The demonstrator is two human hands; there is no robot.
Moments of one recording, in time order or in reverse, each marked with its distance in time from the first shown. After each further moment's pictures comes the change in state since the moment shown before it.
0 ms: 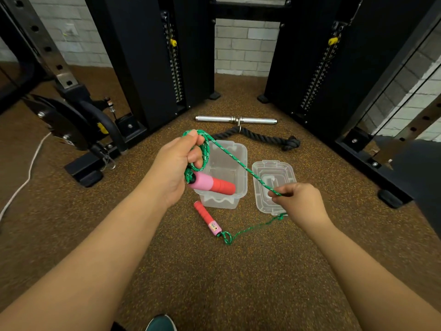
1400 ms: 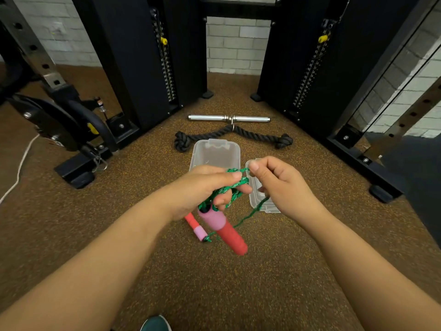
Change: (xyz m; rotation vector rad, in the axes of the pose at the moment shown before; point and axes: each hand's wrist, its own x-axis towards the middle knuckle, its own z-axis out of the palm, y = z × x) left_hand -0.025 -0.015 0.024 0.477 -0.589 -0.223; right_hand -0.029 -0.053 -0.019 0.318 -0.167 -0.324
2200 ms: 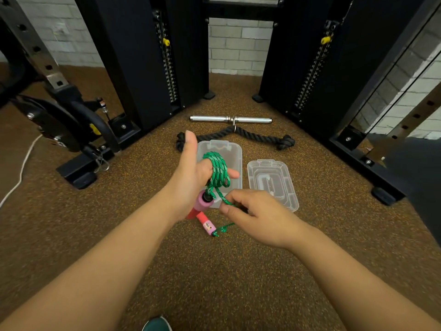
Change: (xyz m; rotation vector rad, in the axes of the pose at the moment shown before) left_hand 0.009 -0.011 -0.014 -0.232 0.117 -0.035; right_hand -0.011 0.008 0.029 -0.466 -0.366 -0.174
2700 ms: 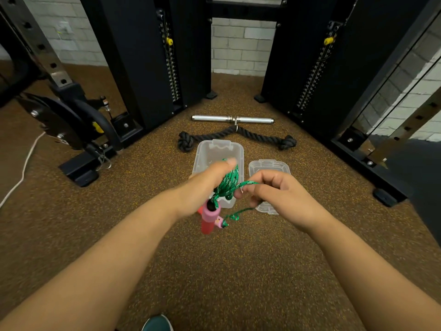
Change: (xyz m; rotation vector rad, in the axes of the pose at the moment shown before) left_hand -0.009 -0.011 -0.008 0.382 -0.086 -0.043; right_hand 0.000 0.008 -0.027 0.649 0.106 0.178
